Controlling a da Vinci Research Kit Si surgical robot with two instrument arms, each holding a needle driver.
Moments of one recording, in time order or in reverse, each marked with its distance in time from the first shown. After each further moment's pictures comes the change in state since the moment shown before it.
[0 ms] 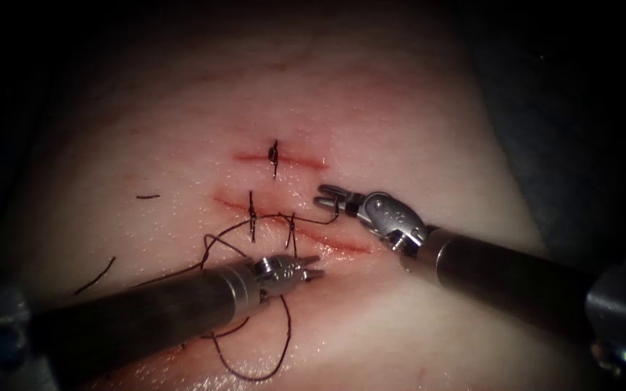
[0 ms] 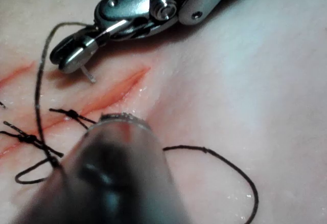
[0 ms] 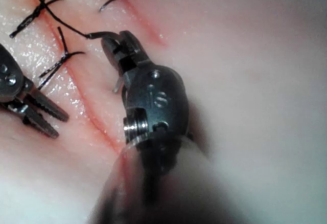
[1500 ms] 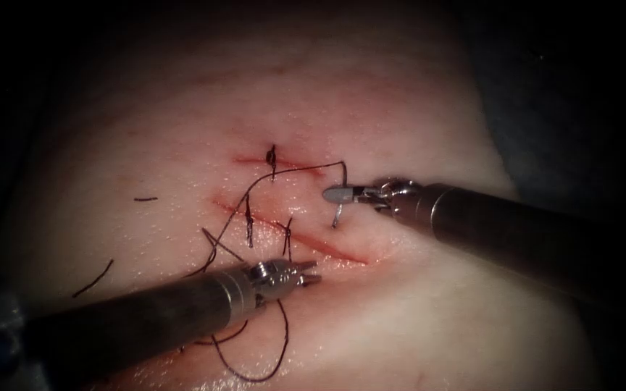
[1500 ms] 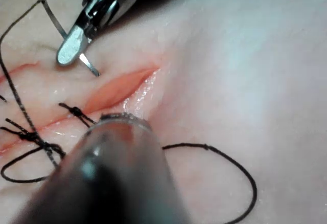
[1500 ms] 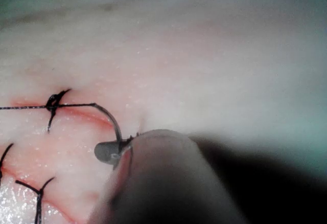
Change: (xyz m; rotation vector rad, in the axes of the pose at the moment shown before) right arm -0.003 -0.004 0.001 0.290 -0.145 1.053; left arm 0.000 0.000 -0.001 -0.012 -0.003 0.000
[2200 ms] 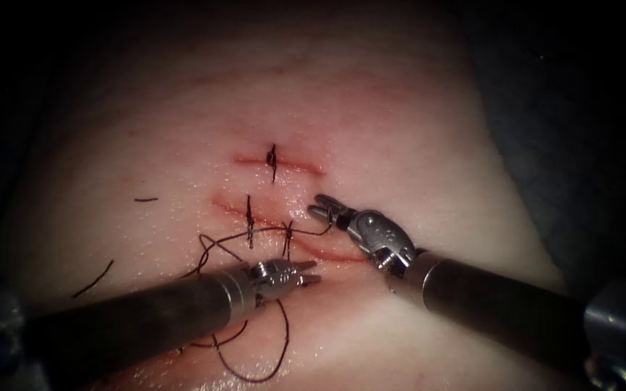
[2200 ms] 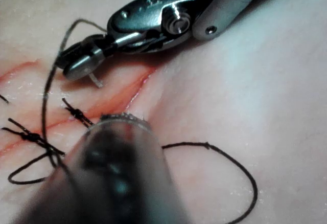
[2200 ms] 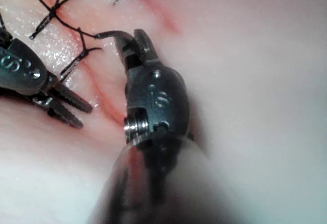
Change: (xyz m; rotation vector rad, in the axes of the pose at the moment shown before) right arm -0.001 0.001 0.000 -0.505 0.200 -1.223; left arm 0.000 0.001 -0.001 0.003 -0.004 -0.005
